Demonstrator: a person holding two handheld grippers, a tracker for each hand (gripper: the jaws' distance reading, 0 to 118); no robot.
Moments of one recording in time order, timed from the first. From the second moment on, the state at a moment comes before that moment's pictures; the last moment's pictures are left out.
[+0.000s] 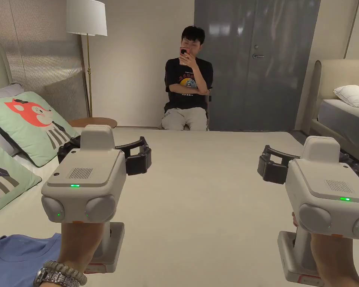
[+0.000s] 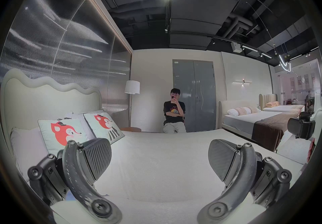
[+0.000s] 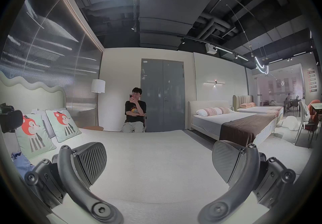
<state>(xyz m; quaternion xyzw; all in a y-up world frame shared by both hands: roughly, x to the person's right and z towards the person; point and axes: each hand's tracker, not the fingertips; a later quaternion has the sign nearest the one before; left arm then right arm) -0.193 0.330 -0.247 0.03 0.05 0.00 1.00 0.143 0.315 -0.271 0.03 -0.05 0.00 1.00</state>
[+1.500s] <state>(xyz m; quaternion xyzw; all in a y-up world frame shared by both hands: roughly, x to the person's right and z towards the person) -0.188 0.325 -0.245 0.03 0.04 0.00 1.00 0.141 0.312 -0.262 0.04 -0.05 0.01 1.00</state>
